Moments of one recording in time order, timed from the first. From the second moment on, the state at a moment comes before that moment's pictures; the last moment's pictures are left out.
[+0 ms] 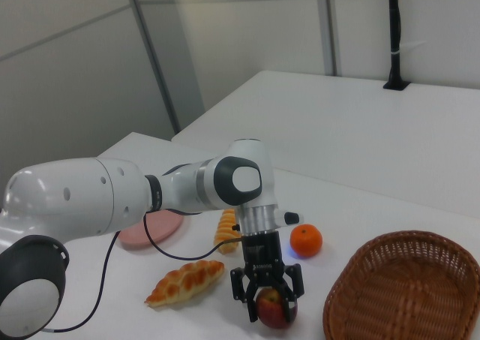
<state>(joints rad) 0.01 0.55 0.00 -1.56 -0.42 1.56 -0.24</state>
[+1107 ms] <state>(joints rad) -0.31 0.51 -0.03 -1.37 -0.23 1.91 -0.24</state>
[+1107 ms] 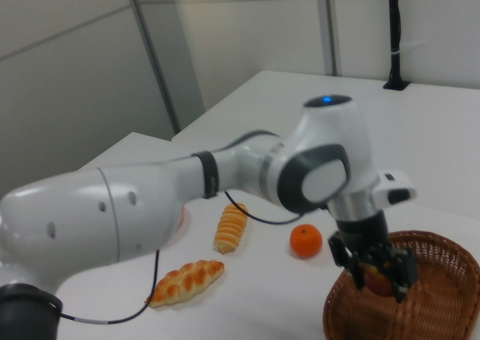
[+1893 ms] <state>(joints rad) -0.32 0.55 -0.03 -1.44 -0.28 1.96 -0.24</state>
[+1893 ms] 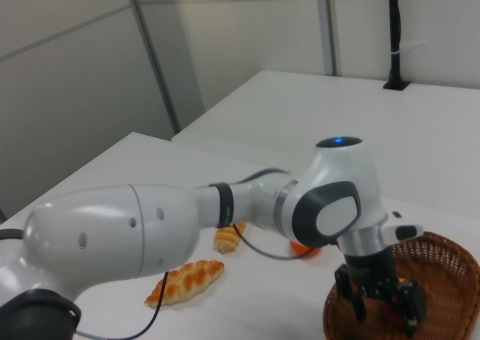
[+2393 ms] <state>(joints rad) -0.14 0.40 0.02 -1.43 0.04 1.96 -0.26</state>
